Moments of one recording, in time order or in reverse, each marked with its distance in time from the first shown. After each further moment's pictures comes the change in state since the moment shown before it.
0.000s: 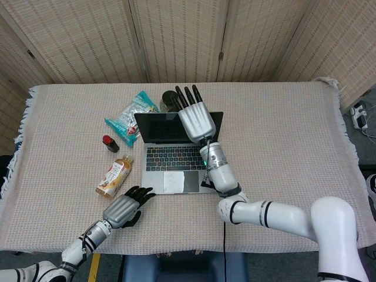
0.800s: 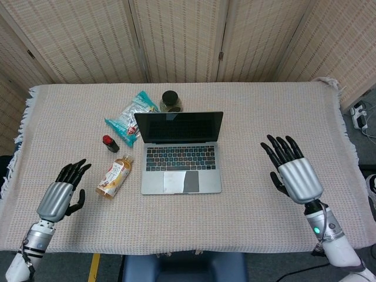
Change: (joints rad) left arm 0.256 0.230 -0.029 -0.040 0.061 0.442 -0.211; right arm -0.700 0.600 -0.464 -0.498 -0.662 0.360 0.659
